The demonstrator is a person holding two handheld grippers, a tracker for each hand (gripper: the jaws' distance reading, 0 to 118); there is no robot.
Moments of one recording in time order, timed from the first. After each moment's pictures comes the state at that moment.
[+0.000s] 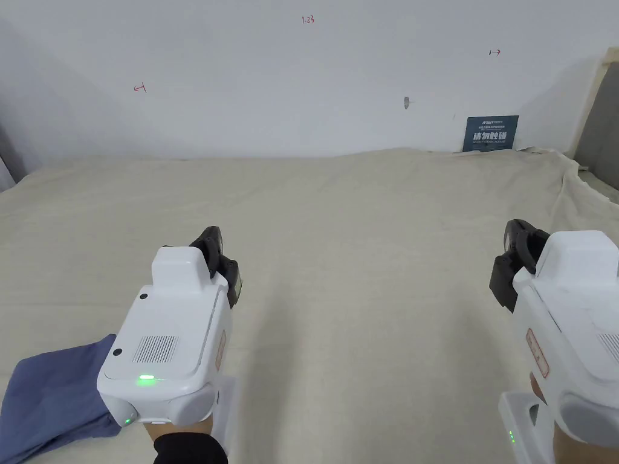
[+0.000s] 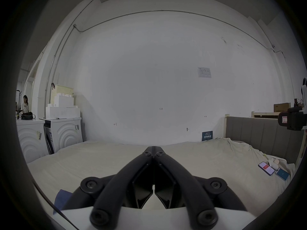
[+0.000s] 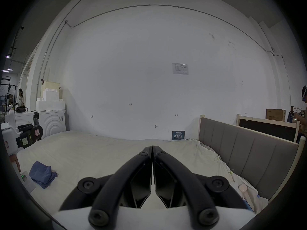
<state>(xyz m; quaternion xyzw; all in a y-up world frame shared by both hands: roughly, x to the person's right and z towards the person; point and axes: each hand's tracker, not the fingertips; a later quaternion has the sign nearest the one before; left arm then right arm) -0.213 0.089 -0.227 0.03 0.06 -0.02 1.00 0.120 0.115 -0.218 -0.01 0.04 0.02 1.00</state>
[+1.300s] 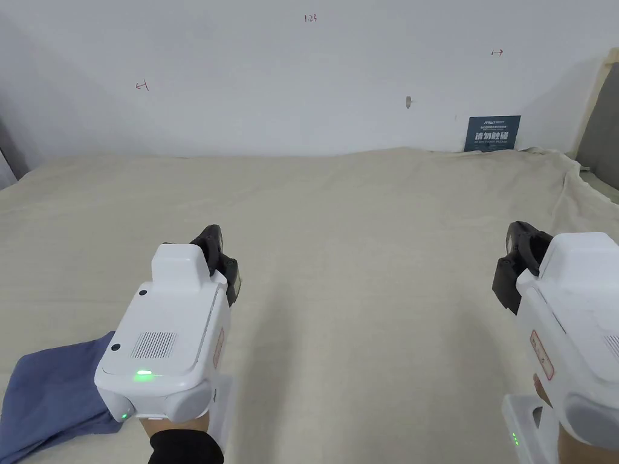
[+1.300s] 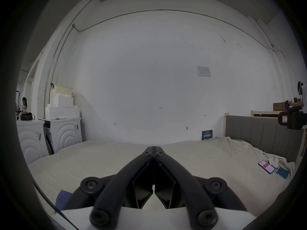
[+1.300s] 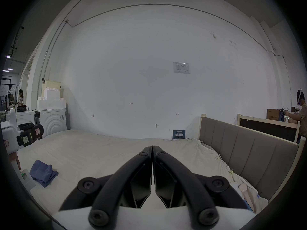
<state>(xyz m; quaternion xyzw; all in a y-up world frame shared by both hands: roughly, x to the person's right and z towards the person) -0.217 0.089 -0.226 0.02 0.05 -0.02 1.00 0.129 0.111 -0.222 -0.01 0.04 0.02 1.00</state>
